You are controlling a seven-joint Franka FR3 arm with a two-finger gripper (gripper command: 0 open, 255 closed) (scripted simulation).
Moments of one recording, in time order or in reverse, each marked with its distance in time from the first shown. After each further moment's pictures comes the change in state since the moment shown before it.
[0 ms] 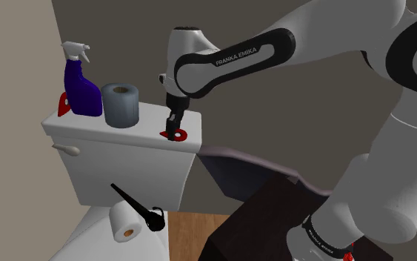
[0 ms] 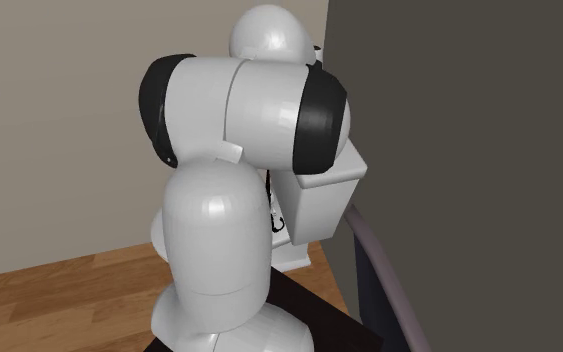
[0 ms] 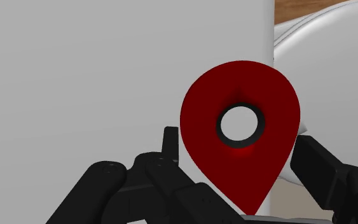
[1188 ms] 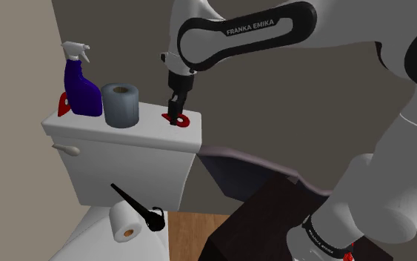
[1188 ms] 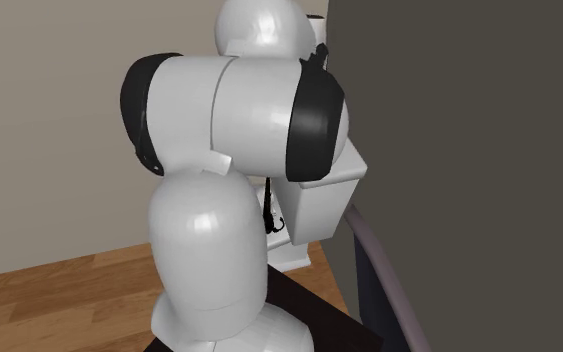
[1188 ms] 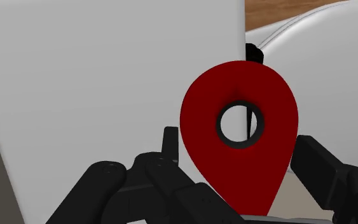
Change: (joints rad) arm -0.003 -0.067 0.001 0.090 0.011 -0.157 -0.010
